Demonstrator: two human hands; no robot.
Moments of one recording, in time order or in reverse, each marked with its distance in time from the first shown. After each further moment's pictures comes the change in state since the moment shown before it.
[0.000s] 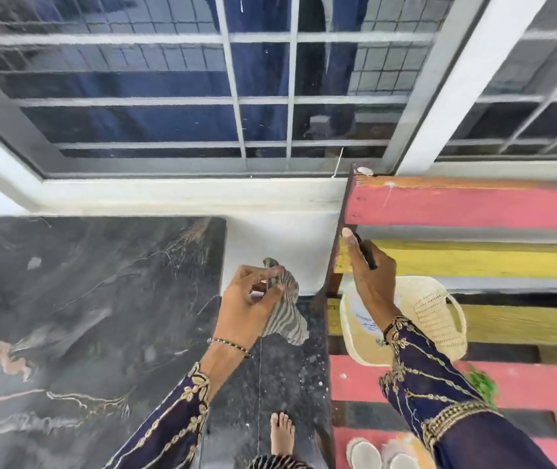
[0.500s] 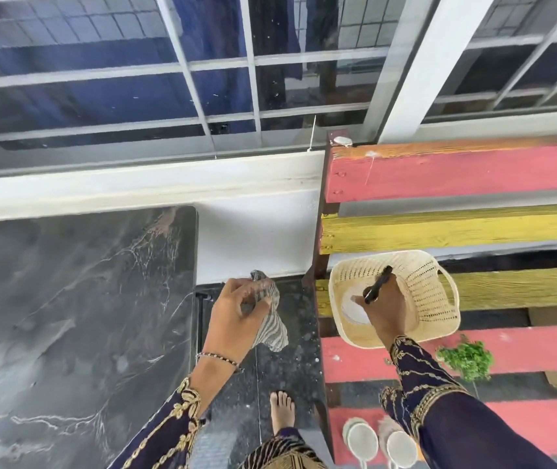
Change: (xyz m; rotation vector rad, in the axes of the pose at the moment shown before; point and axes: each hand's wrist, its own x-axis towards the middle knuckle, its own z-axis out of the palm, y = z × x) left_hand 0.002 -0.035 0.032 0.215 -0.106 -0.077; right_hand -0.024 0.146 -0.042 -0.492 -0.113 0.371
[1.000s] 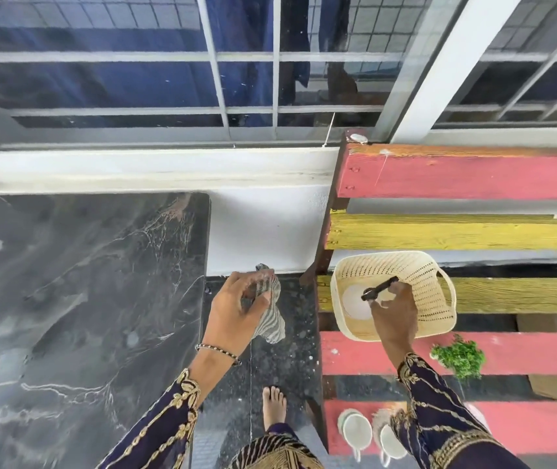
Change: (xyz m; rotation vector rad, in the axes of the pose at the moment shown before) left_hand -0.023 -0.015 -0.019 -0.023 0.011 0.088; right_hand -0.046 -0.003 -0.014 0.007 0.155 -0.010
